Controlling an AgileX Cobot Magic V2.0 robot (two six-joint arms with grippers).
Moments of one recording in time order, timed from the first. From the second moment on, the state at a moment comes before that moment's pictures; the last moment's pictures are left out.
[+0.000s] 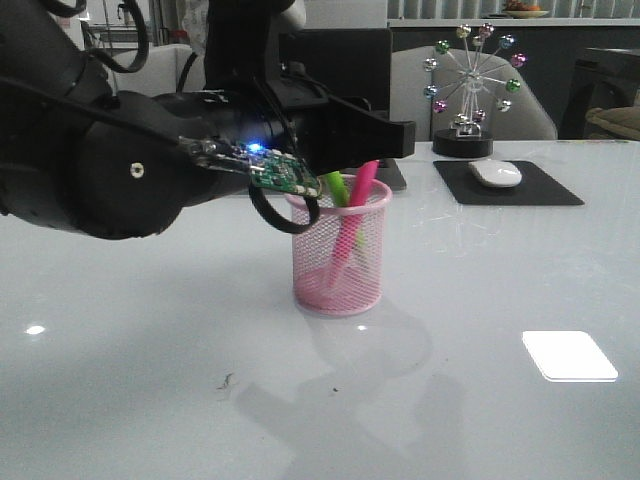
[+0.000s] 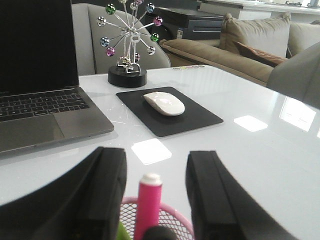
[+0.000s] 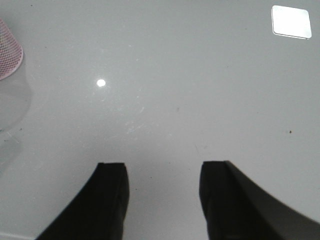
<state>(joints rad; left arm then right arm) -0.81 1.92 -0.93 -0.24 -0.90 0.02 -0.05 0.73 -0.53 0.16 0.58 -0.21</state>
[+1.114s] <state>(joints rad) -0.47 1.31 -0.71 -0.20 -0.64 0.15 -0.05 0.73 -0.53 0.16 0.58 -0.21</state>
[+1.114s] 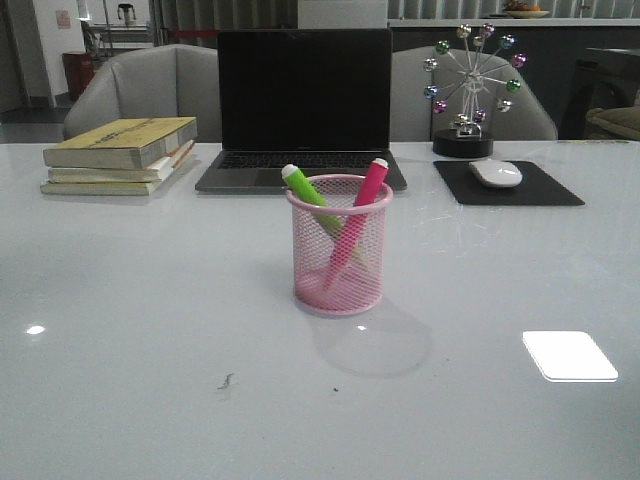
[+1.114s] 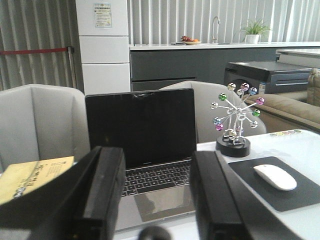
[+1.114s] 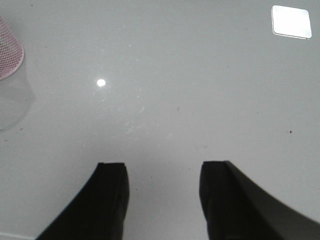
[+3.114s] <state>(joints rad) -0.04 0.46 -0.45 -0.23 0.23 0.25 -0.05 0.73 -0.53 0.16 0.58 -0.21</state>
